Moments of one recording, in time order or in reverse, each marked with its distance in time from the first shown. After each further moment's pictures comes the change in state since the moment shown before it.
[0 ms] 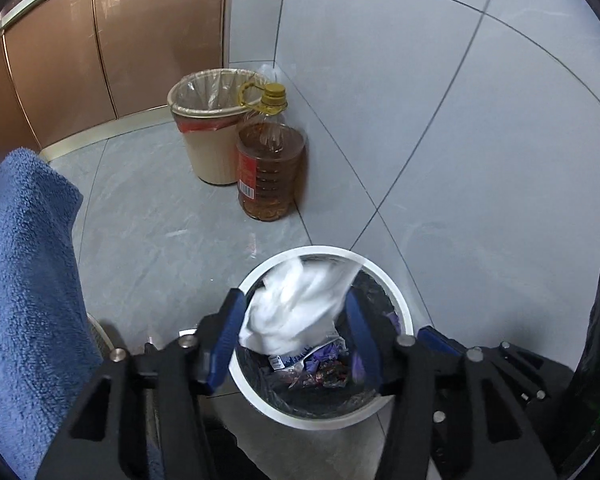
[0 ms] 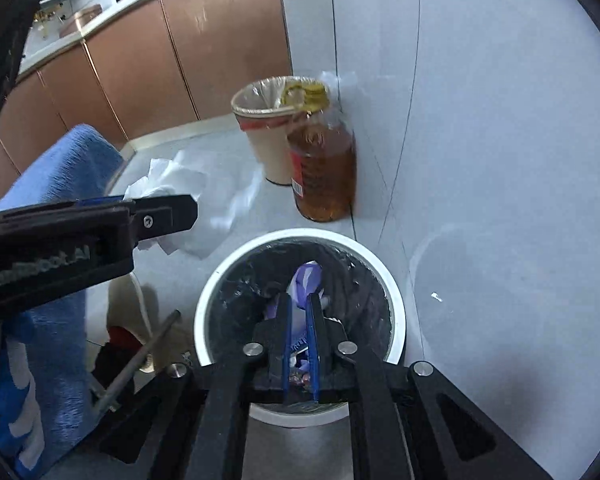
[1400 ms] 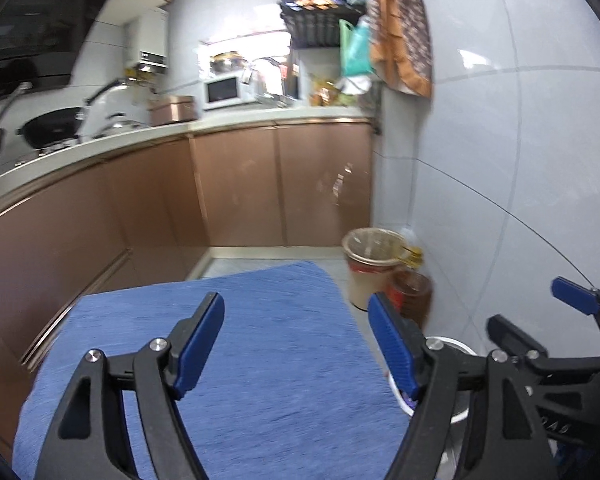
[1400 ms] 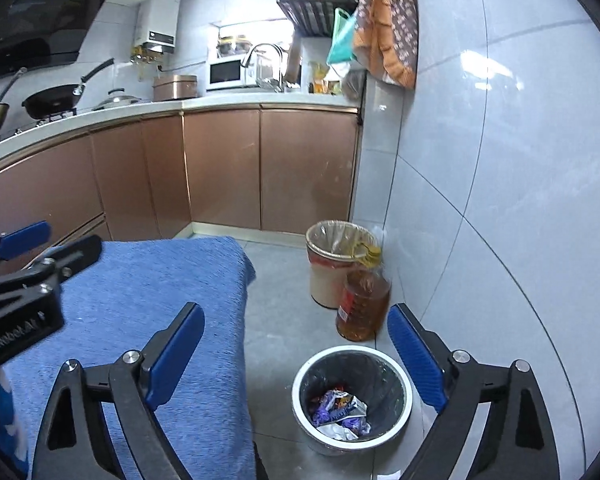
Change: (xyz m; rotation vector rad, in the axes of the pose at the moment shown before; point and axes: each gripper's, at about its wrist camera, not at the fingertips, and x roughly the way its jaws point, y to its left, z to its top) left arm -0.329 0.081 -0.125 -0.134 -0.581 0.454; right arm -0.217 0.143 -0.007 -0.228 -0.448 0.046
